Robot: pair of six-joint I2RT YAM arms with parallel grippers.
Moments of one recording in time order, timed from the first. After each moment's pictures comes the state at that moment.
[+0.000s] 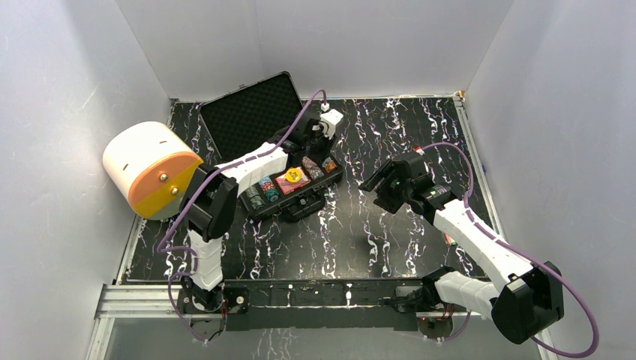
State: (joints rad) left arm -0.63 1.96 1.50 -0.20 0.10 0.09; right arm 0.50 1.08 0.82 -0.54 -0.02 1.12
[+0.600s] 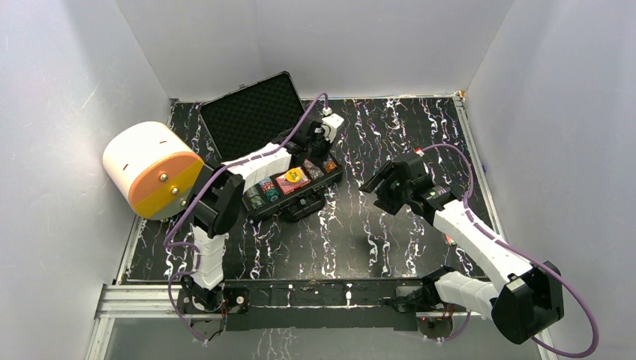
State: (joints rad) left arm -0.63 2.02 1.51 -0.20 0.09 0.08; right arm 0.50 1.08 0.81 -0.54 -0.02 1.12
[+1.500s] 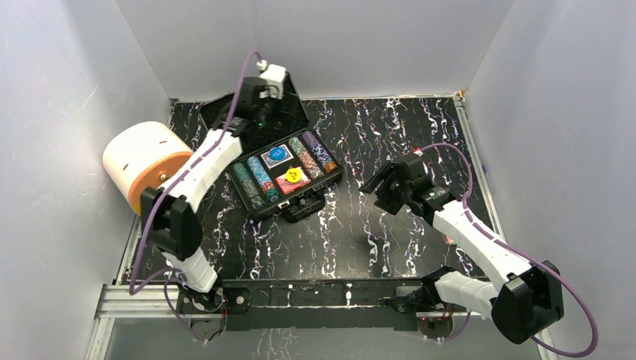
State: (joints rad) left arm -0.43 1.72 1.58 -0.36 -0.07 0.03; right arm 0.50 1.08 0.80 -0.53 -0.02 1.09
